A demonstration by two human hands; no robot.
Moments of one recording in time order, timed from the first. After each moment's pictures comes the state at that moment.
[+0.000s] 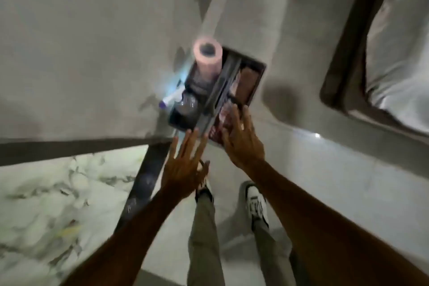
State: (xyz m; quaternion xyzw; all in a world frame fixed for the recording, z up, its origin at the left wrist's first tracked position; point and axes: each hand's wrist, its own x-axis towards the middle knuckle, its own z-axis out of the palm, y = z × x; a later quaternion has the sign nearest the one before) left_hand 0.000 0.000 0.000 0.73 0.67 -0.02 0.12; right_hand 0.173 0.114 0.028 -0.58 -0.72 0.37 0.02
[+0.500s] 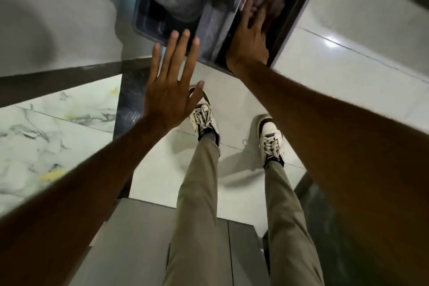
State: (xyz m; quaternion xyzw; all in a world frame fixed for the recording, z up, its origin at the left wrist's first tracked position) left_hand -0.069 0.016 -0.216 0.73 0.67 -0.02 0.10; right_hand 0.084 0.149 -0.217 -0.69 -0.59 0.39 -0.15
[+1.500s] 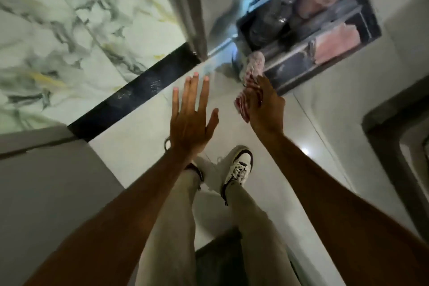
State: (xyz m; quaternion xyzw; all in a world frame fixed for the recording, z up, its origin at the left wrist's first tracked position) left_hand 0.031 -0.165 -0.071 0.41 0.90 0.09 0.11; right_hand 0.122 -0.003 -0.026 -0.49 -0.72 0.48 0.02
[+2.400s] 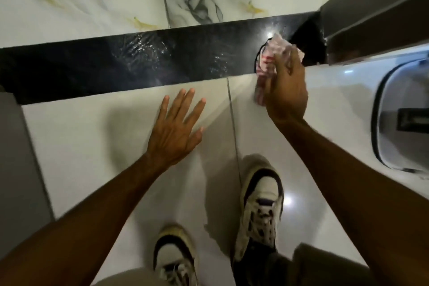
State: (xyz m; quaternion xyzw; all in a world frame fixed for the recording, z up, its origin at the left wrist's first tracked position) left_hand -0.110 -0.423 -0.599 0.34 0.92 0.05 0.21; right_hand -0.127 -0.145 -0.544 -0.39 -0.84 0.37 -0.06
